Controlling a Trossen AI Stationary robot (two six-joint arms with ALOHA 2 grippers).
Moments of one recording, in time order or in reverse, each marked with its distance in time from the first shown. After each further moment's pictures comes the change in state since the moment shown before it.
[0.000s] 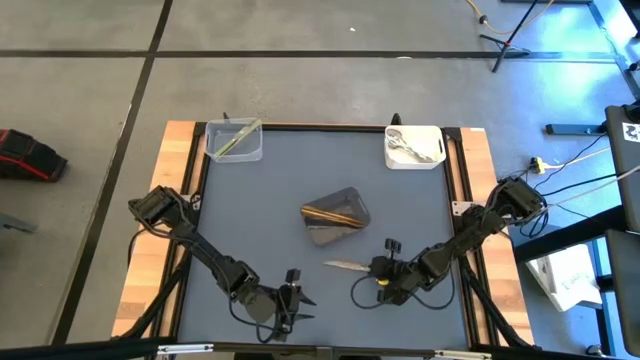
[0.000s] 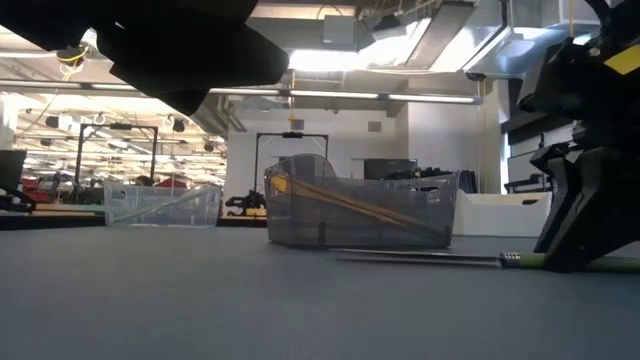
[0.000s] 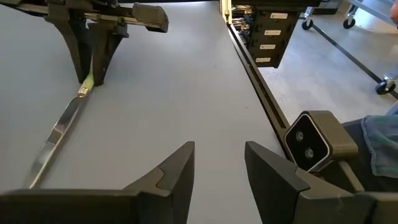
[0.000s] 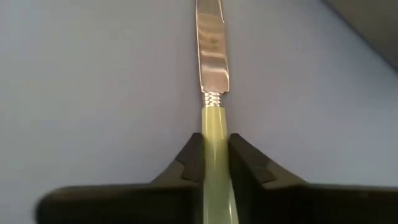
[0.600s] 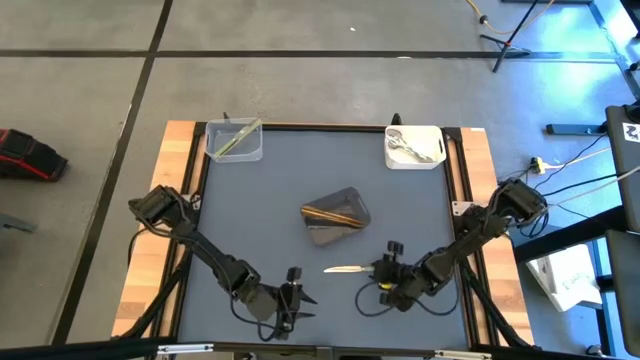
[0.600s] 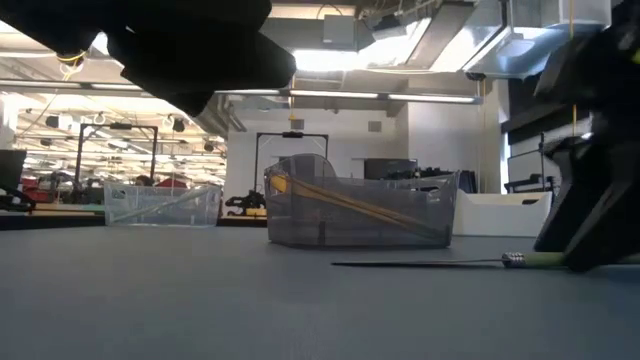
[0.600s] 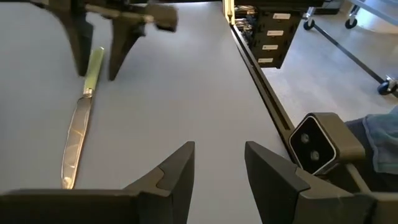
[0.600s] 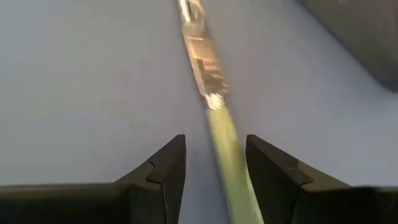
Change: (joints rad) left arm 0.014 0.000 0.000 0.000 0.003 0.005; right arm 0.068 -0.029 0.022 -0.009 0.101 0.007
